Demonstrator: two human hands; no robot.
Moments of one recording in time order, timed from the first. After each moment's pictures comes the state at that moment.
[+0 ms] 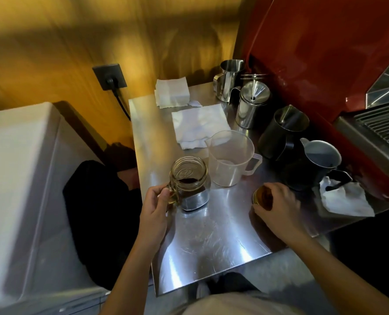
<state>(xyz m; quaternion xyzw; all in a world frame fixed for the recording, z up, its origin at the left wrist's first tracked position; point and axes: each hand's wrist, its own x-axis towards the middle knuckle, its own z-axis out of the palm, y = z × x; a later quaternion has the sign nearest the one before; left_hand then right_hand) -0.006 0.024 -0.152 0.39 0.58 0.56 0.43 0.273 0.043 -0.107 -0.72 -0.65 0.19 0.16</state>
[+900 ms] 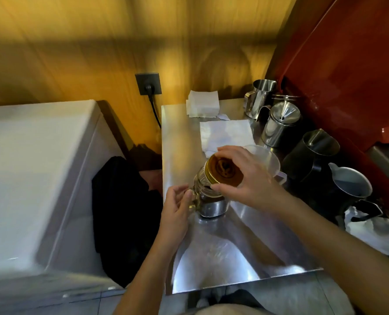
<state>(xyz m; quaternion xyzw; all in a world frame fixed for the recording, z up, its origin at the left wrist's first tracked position) 0.014 0.013 -0.099 0.39 0.59 0.58 0.40 0.176 0.083 0.004 -0.36 -0.86 0.26 0.25</state>
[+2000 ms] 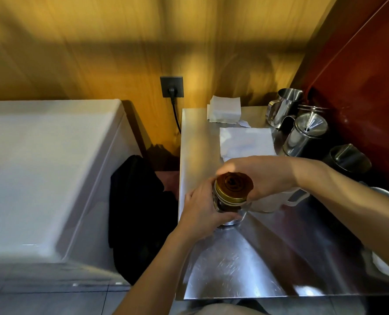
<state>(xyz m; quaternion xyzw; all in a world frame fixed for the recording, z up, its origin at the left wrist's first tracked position) 0.013 0.033 -0.070 0.60 0.67 0.36 0.26 0.145 0.130 0.051 -0.18 -0.95 0.24 -0.11</state>
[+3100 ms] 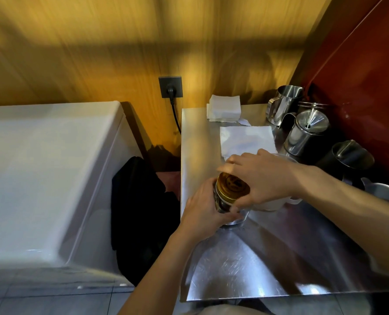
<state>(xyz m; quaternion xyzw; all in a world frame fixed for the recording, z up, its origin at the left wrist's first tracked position) 0.009 0.033 -0.073 0.60 0.65 0.36 0.30 0.146 0.122 0.038 -0.24 -0.96 0.03 -0.10</state>
